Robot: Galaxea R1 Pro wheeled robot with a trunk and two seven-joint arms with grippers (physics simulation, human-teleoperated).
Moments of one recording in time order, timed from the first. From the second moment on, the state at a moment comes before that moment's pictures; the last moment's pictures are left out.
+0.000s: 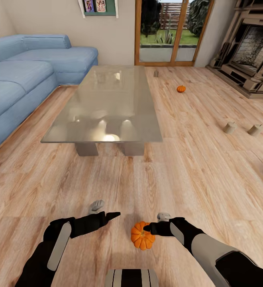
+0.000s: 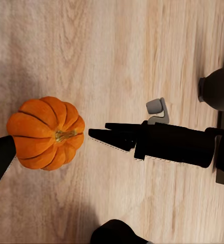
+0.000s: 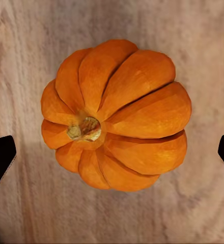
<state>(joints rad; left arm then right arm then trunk) -0.35 -0.03 0.06 -1.32 0.44 0.97 -0.49 -0.83 0.04 0.37 -0.16 -0.43 0.39 0.31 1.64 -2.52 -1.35</state>
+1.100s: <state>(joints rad) -0.35 -0.03 0.06 -1.32 0.44 0.97 -0.49 -0.83 0.04 0.37 -0.16 -0.43 0.39 0.31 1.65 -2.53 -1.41</state>
